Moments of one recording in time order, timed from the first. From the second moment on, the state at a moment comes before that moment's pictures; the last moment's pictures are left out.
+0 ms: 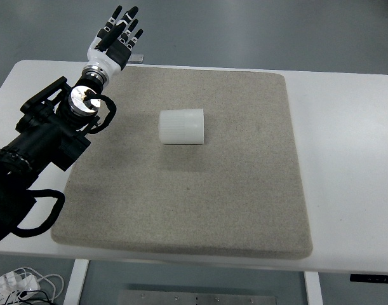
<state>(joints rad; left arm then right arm) -1.05 0.04 -0.82 -0.31 -0.21 -0.20 -0.22 0.01 0.00 0.00 0.19 0.00 0.03 -0.02</state>
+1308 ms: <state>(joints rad) -1.15 0.12 -0.73 -0.30 -0.03 -0.27 -0.22 0.01 0.00 0.00 0.19 0.00 0.03 -0.02</state>
